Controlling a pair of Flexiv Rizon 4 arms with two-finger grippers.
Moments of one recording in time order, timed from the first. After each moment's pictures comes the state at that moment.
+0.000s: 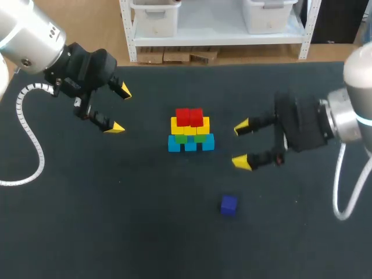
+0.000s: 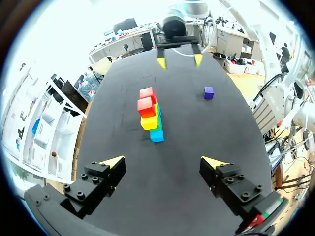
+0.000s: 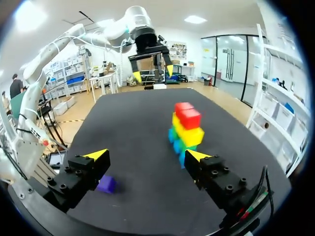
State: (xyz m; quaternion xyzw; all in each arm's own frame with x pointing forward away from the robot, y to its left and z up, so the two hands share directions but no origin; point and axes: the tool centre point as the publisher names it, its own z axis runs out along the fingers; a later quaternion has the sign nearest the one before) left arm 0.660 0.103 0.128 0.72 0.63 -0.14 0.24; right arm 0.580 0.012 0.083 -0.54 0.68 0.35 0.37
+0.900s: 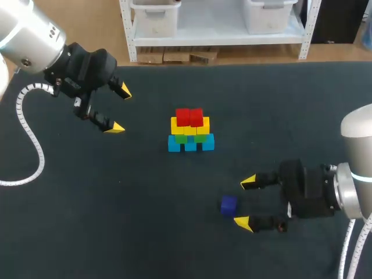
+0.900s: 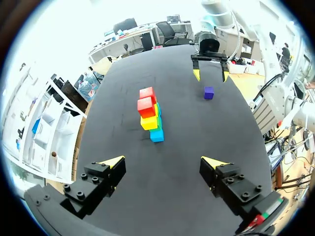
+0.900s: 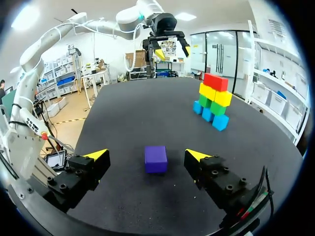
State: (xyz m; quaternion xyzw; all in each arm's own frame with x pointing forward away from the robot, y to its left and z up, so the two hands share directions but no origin) left arm 0.660 0.103 0.128 0.72 0.63 -0.14 0.24; right arm 0.488 0.009 0.025 -0.51 0.70 0.32 0.38
